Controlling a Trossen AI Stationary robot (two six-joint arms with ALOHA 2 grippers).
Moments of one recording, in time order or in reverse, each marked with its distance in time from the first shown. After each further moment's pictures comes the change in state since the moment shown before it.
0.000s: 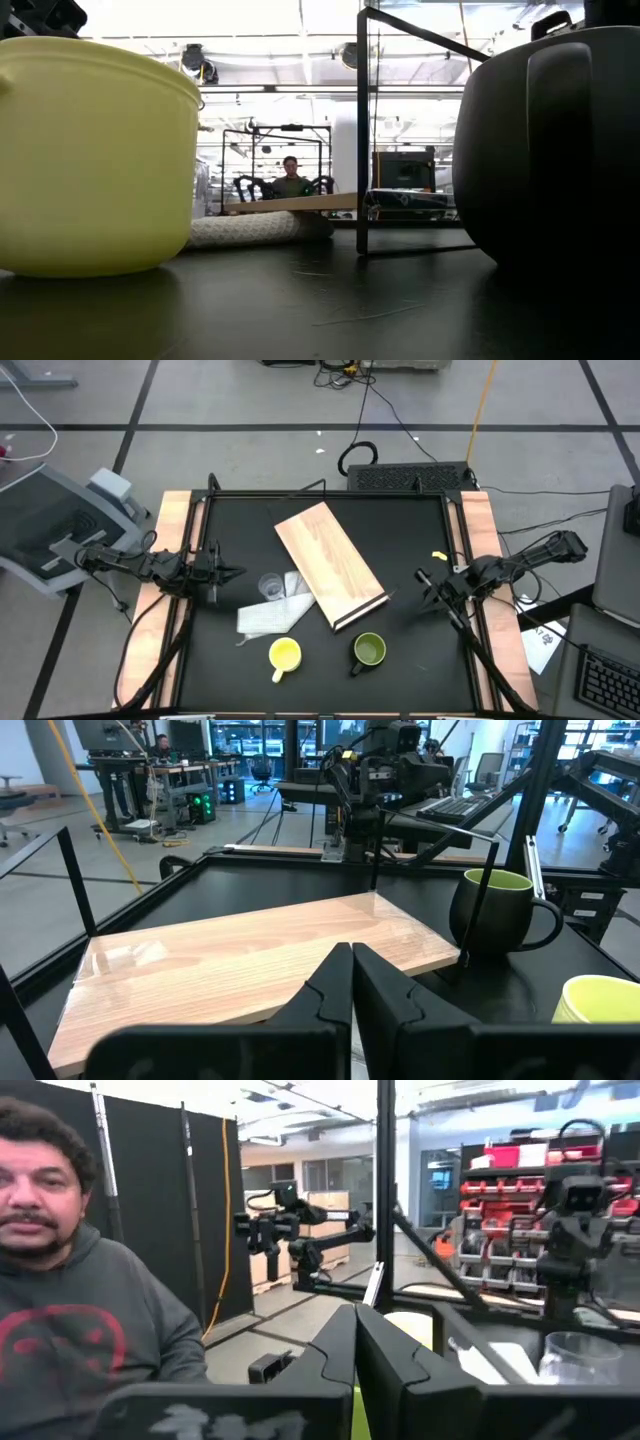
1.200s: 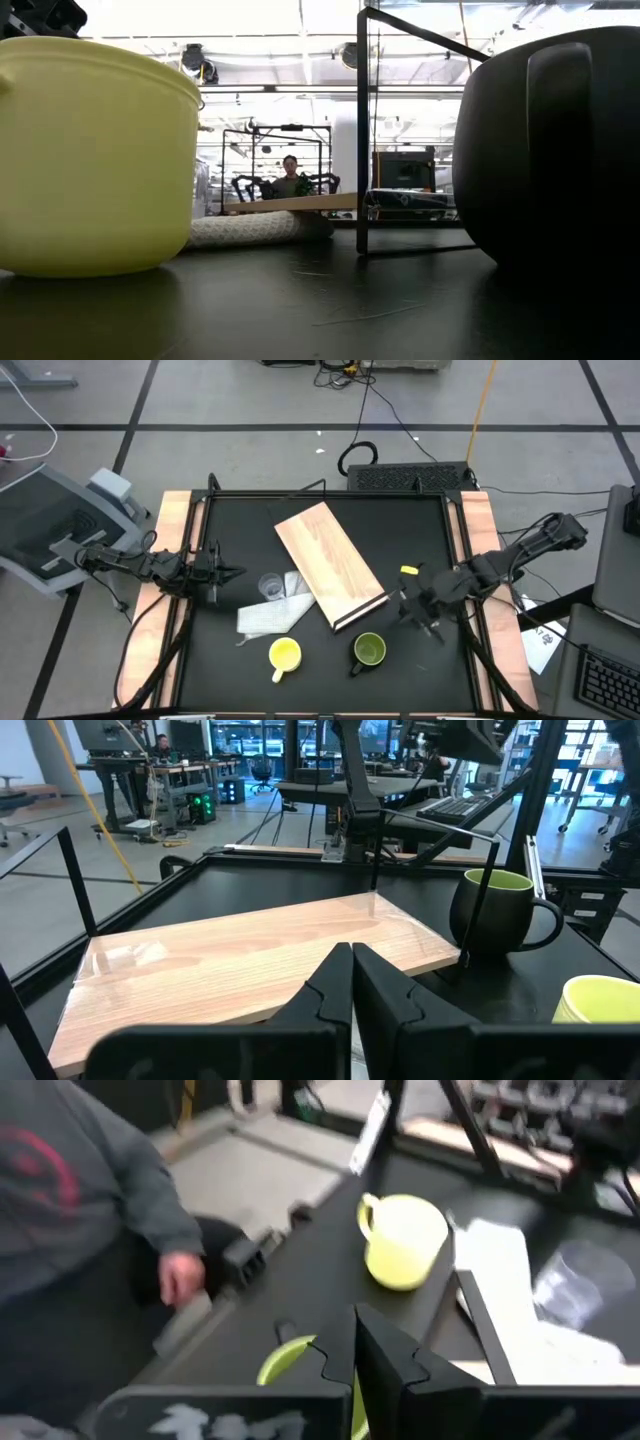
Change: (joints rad) left arm 0.000 0.000 0.000 0.000 0.000 0.000; right arm 0.132 0.687 0.788 -0.728 0.163 -0.141
